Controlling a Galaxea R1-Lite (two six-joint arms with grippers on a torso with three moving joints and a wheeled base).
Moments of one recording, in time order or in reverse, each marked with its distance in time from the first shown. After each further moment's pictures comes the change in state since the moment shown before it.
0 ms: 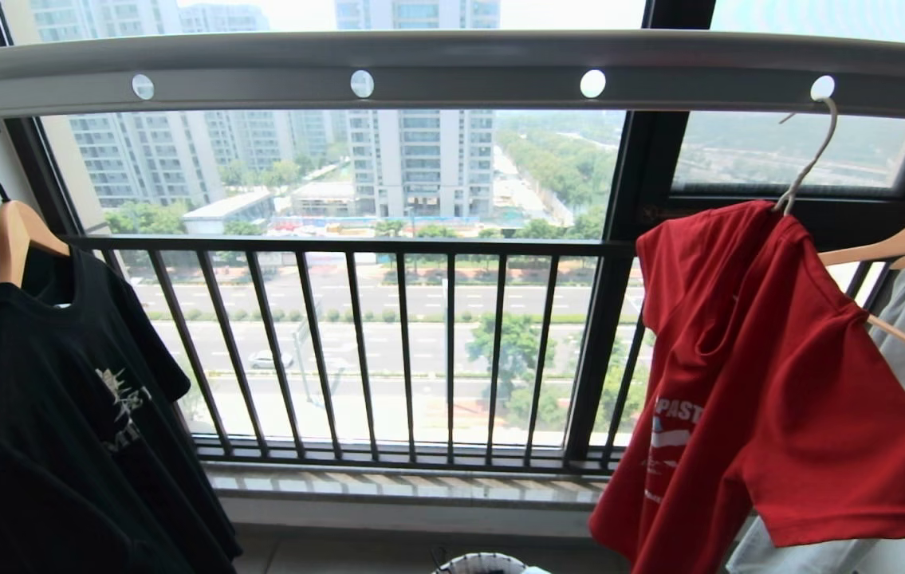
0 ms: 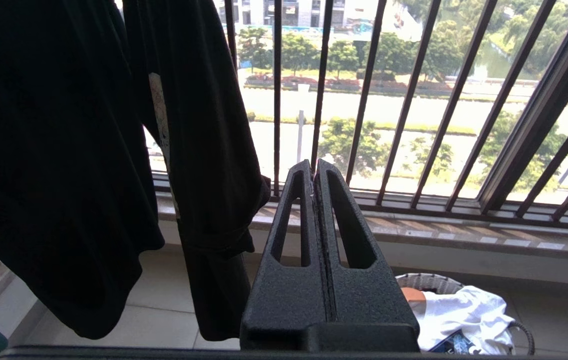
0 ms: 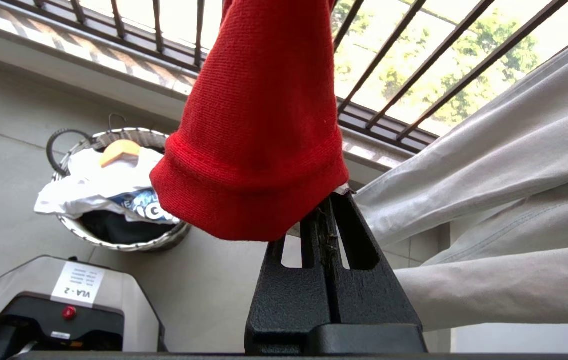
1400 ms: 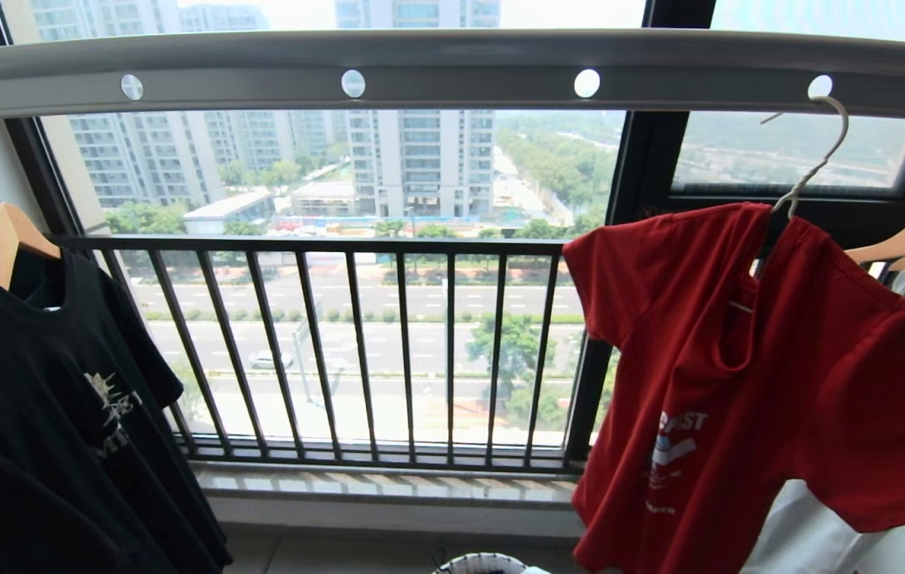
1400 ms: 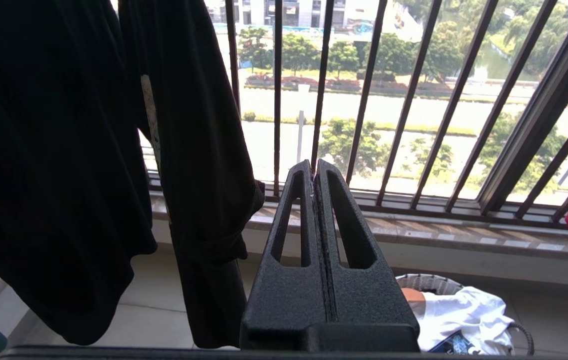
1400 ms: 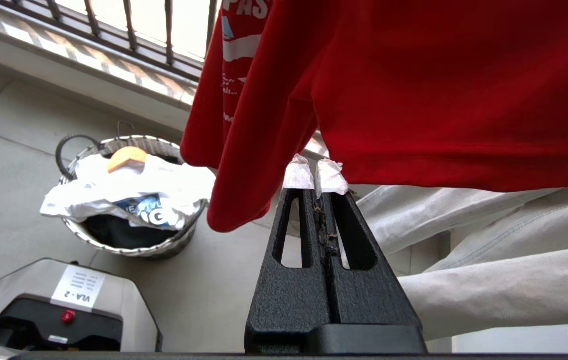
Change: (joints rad) left arm 0.000 0.000 0.000 0.000 0.002 -0.003; right arm 0.002 -0.132 0.010 0.071 0.037 -0.016
